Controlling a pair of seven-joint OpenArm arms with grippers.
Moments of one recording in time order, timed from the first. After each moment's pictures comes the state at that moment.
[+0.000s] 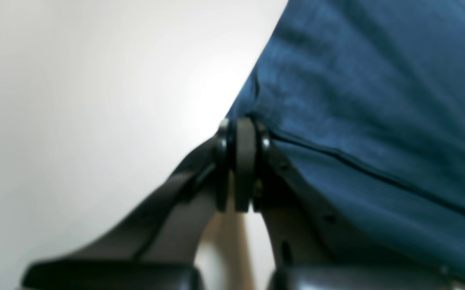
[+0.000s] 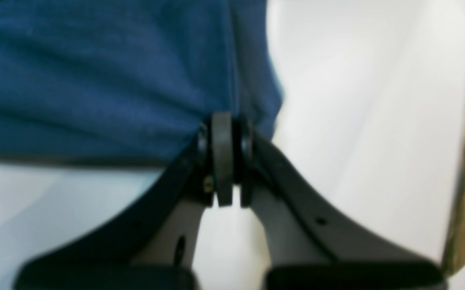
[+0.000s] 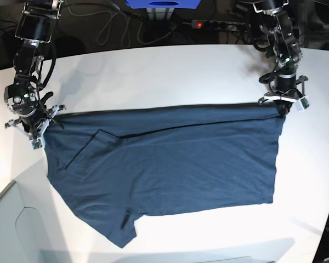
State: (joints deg) left arm 16.4 -9.4 -26.5 88.0 -22.6 -5.2 14.9; right arm -2.4 15.5 18.4 90.2 -4.0 28.1 -45.0
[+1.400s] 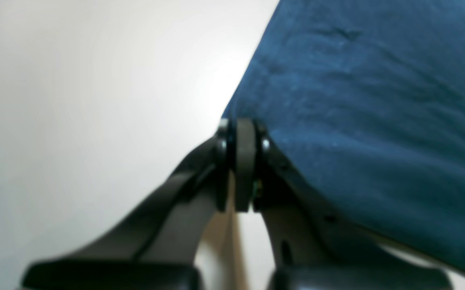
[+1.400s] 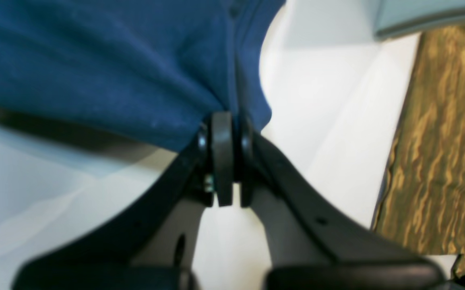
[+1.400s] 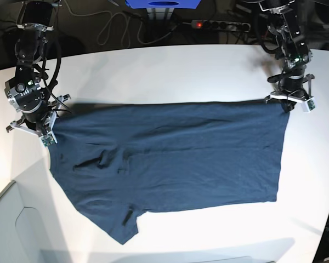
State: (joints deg) left arm 17.3 -11.0 -28.9 91.9 -23.1 -5.1 27.0; right arm -8.3 15.6 14.4 107.8 -3.9 33.0 -56.5
